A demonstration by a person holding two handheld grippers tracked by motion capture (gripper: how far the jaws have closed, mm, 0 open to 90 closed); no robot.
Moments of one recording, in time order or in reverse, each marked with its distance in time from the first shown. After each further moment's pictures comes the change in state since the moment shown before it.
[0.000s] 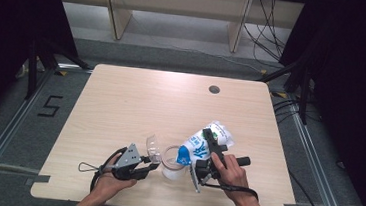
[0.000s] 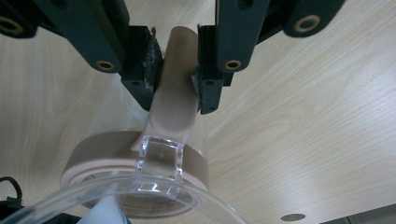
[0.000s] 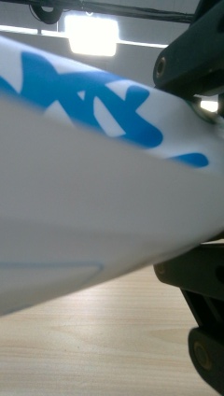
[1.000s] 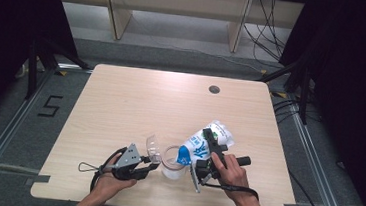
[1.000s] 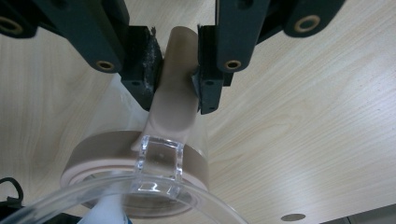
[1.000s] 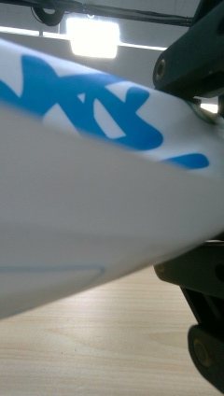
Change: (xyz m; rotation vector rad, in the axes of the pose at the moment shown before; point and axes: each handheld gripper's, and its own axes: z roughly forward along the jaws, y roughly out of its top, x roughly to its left) left arm 0.000 0.000 0.000 -0.002 0.001 -0.001; right arm 0.001 0.000 0.001 -0.008 0.001 0.010
